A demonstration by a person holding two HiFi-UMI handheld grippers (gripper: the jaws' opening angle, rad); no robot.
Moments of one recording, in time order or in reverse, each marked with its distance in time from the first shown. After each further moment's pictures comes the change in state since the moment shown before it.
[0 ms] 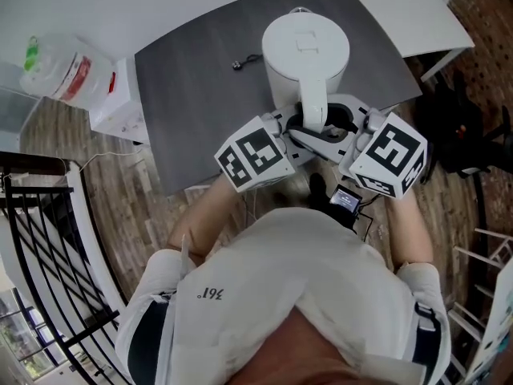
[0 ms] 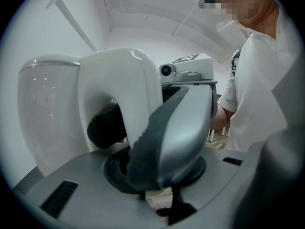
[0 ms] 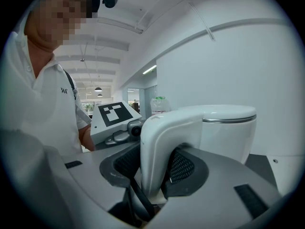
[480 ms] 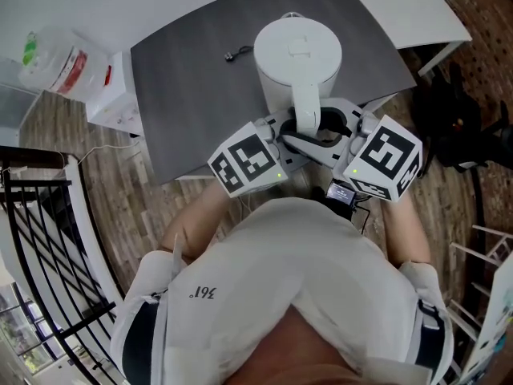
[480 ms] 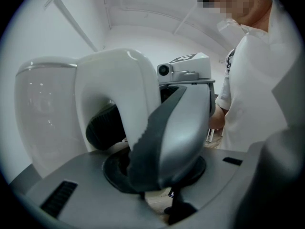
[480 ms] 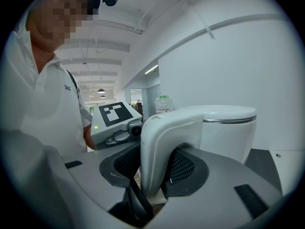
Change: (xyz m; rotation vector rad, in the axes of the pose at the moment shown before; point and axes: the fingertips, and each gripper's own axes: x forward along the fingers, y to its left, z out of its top) left arm 0.021 -0.041 0.005 -0.021 0.015 0.001; right arm -0.035 0.026 -0.014 0.026 0.005 0.045
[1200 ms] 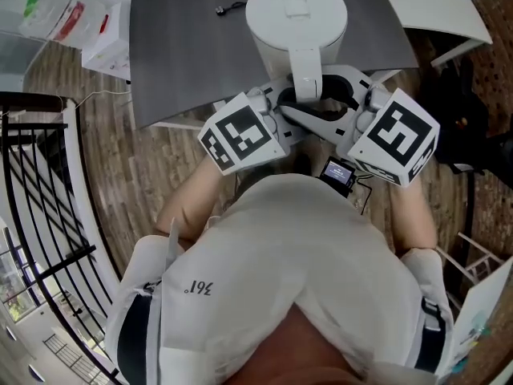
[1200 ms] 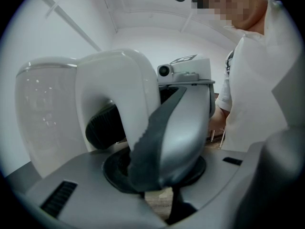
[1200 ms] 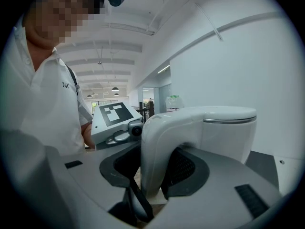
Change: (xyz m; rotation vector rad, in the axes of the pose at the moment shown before) left arm 0.087 -0.028 0.033 -0.026 -0.032 0.157; right arm -0.094 0.001 -0.030 -0.082 0.006 0.142
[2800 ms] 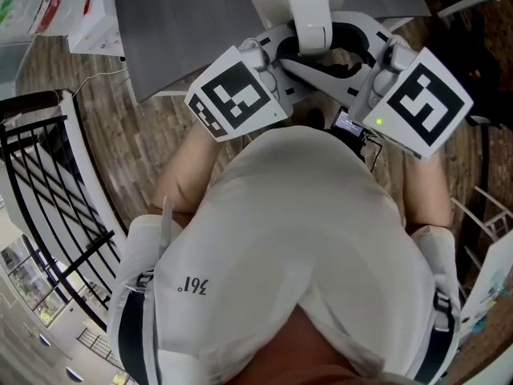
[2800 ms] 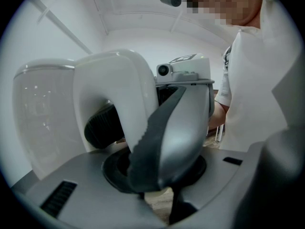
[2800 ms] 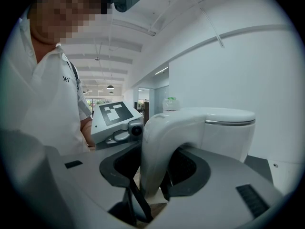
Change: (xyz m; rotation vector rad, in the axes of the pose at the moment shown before) left arm -0.038 -0.017 -0.004 0.083 -0.001 -0.058; right arm 0.024 0.026 0.017 -0.033 -0.023 -0.084
